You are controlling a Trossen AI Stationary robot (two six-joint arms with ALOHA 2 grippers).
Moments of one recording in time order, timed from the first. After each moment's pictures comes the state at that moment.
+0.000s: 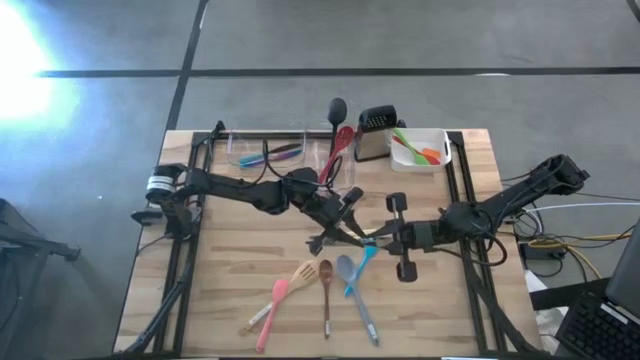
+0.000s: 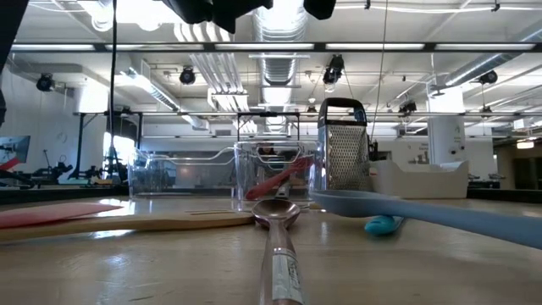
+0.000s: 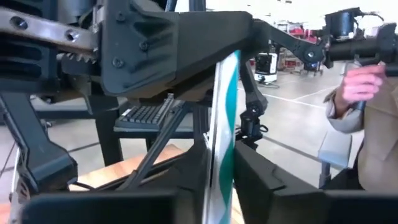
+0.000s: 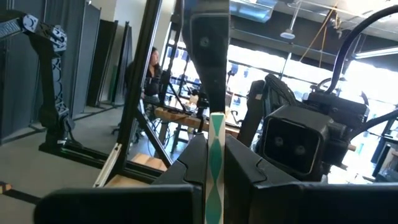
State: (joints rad) left arm 0.00 1.76 1.28 0.58 0.67 0.02; right arm 0.41 1.15 0.73 0.62 0.25 -0.27
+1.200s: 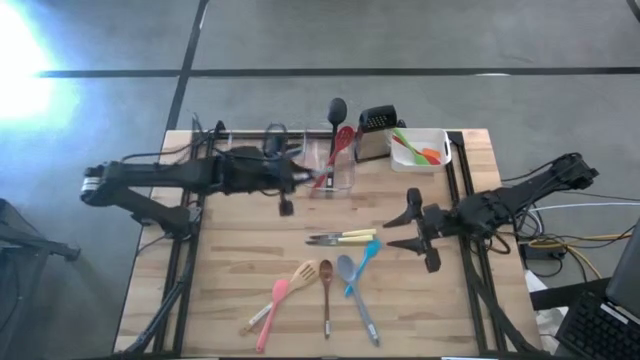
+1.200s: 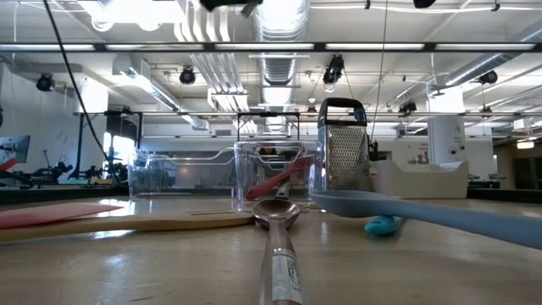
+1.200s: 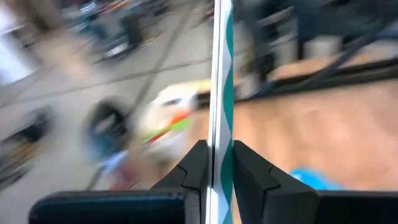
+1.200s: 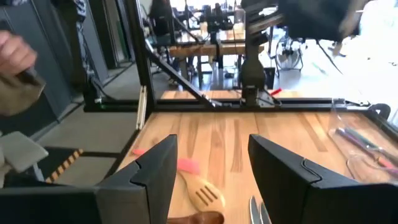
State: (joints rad) left arm 0.04 1.22 1.17 -0.19 -0.20 0.25; right arm 0.42 0.86 0.70 0.03 0.25 0.16
